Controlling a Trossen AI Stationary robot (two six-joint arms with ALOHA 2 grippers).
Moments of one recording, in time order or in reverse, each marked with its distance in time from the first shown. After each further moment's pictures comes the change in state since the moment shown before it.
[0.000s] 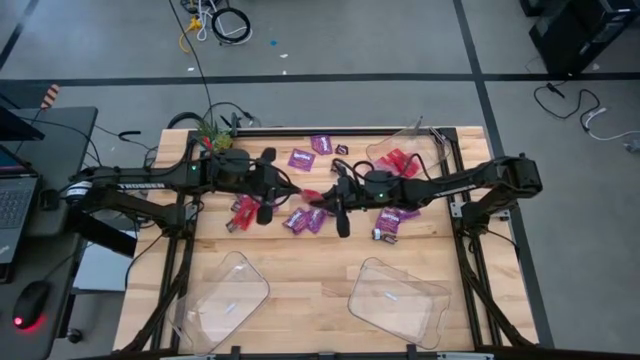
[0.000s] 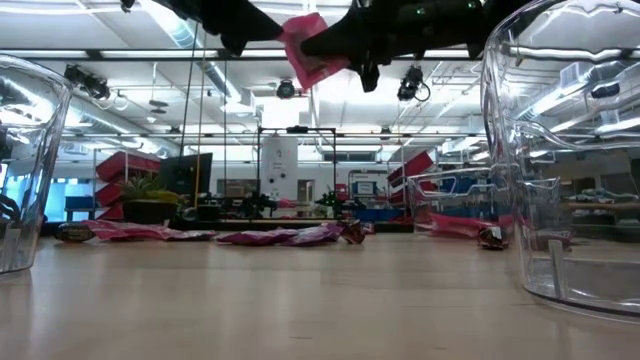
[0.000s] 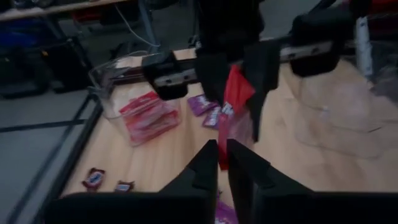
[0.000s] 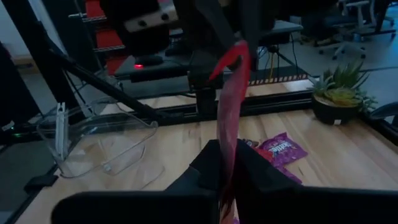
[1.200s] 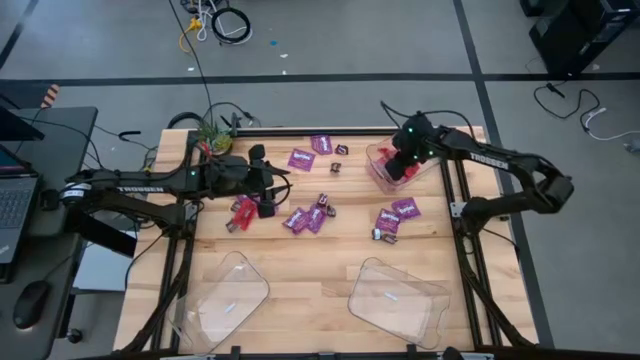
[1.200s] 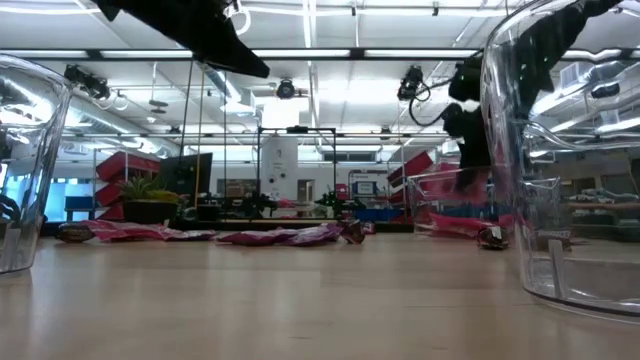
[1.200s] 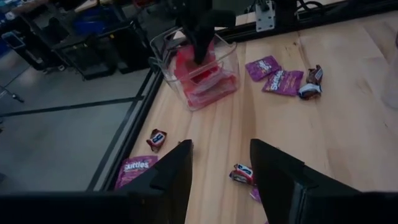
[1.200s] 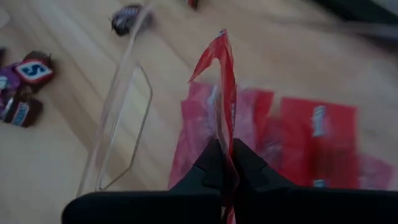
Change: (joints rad) left arm -0.002 -0.047 -0.121 0.032 -0.261 0.071; right arm -0.792 -0.256 -0.137 -1.003 -0.198 -0.058
